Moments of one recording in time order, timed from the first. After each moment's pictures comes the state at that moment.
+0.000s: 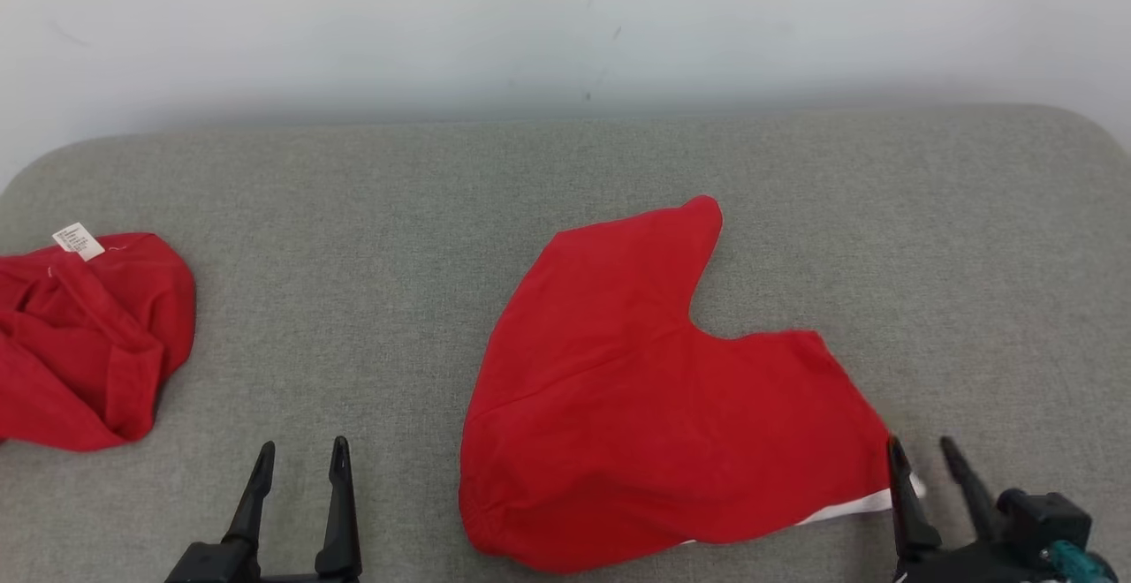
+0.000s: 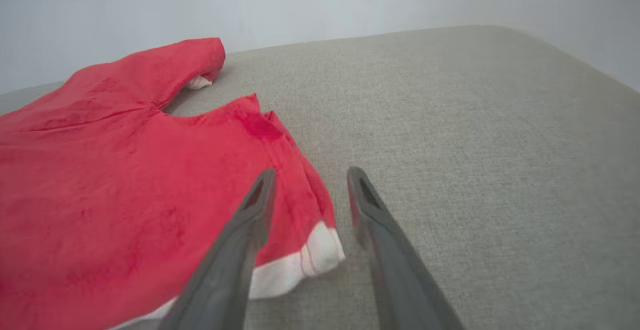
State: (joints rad) left arm -0.02 0.05 -0.03 0.19 -0.19 -0.08 -0.26; right arm -0.05 -0.22 -0.03 0.44 0.27 0.13 -0.26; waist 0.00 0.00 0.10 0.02
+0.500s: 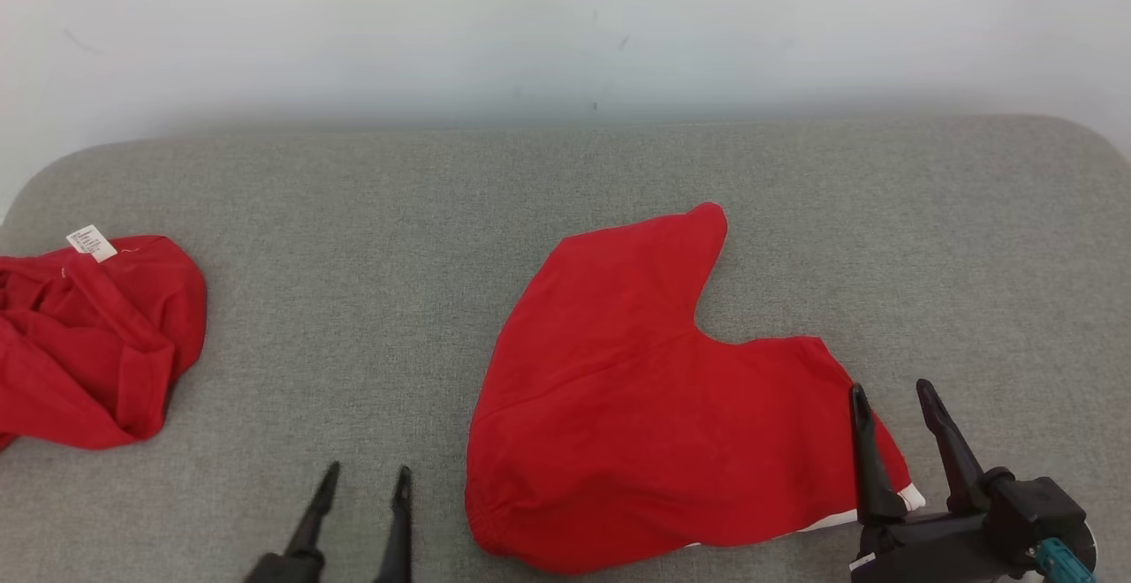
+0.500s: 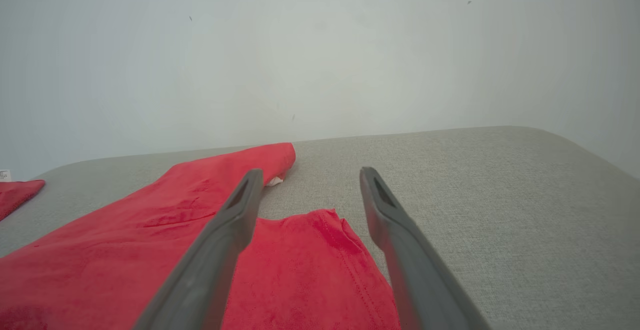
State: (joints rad) left arm -0.01 0.05 -0.09 0.22 -0.12 -0.11 -0.26; right arm -0.01 -0.13 -0.04 0.14 0.18 0.13 -0.26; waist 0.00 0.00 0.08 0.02
